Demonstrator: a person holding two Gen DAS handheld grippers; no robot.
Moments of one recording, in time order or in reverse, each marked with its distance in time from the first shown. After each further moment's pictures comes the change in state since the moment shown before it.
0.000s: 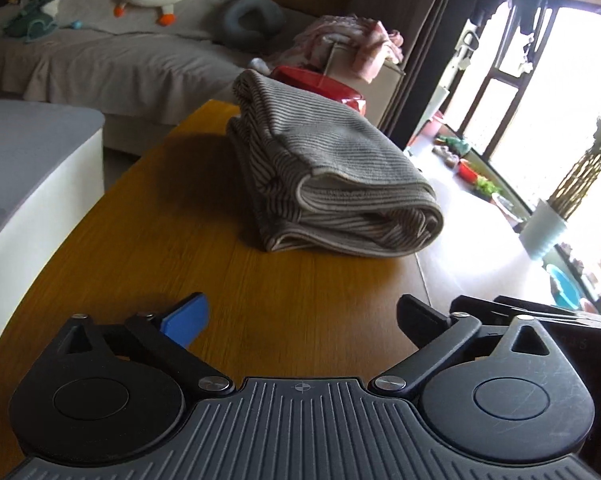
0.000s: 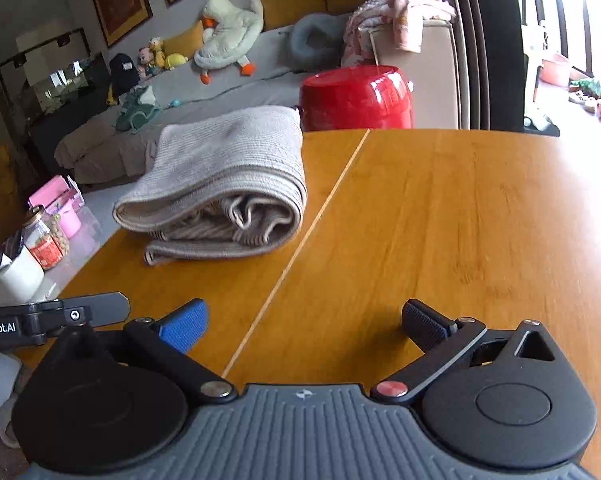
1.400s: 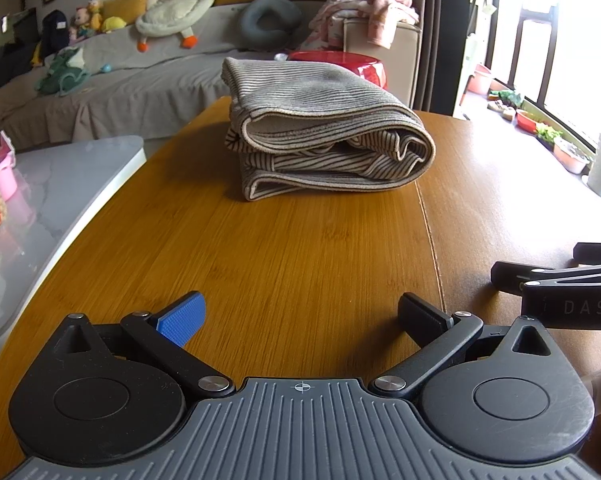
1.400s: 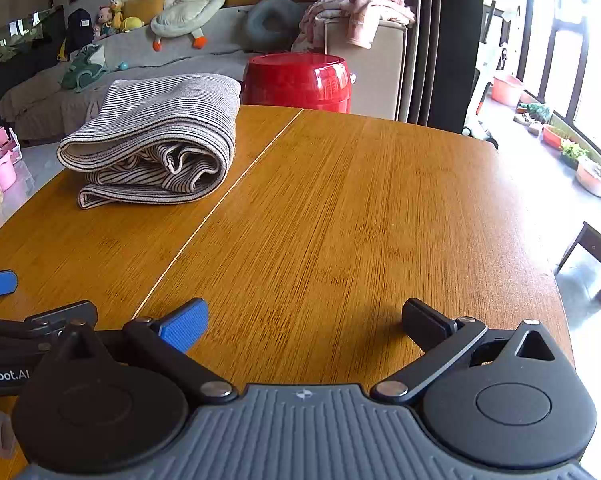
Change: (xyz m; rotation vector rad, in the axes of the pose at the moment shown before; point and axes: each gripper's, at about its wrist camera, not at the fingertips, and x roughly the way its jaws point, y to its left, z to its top) left arm -0.004 -0.068 -0.034 0.169 0.008 0.228; right arm -0.009 -0.009 -0.016 -0.079 0.040 -0.230
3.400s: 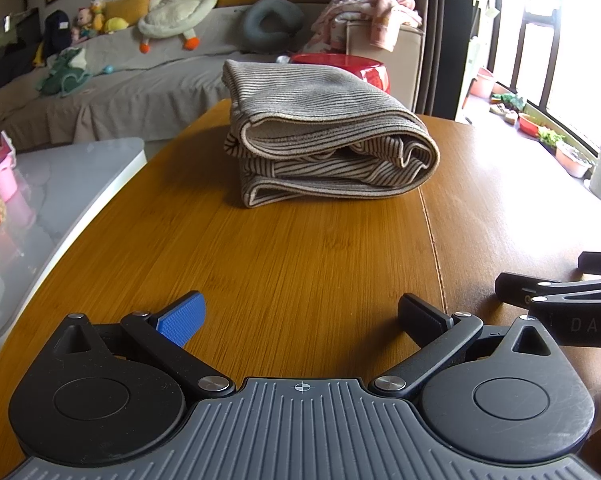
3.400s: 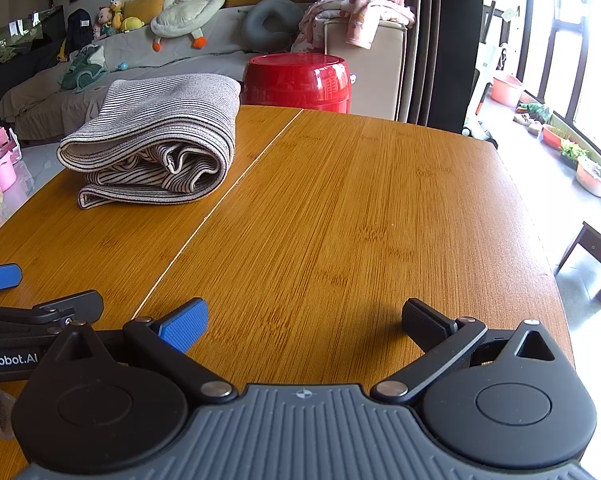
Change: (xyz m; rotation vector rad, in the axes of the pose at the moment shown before) left arm 0.005 0.000 0.004 -0.009 -0.007 0.003; right arm 0.001 0.000 0.000 0.000 -0.001 0.000
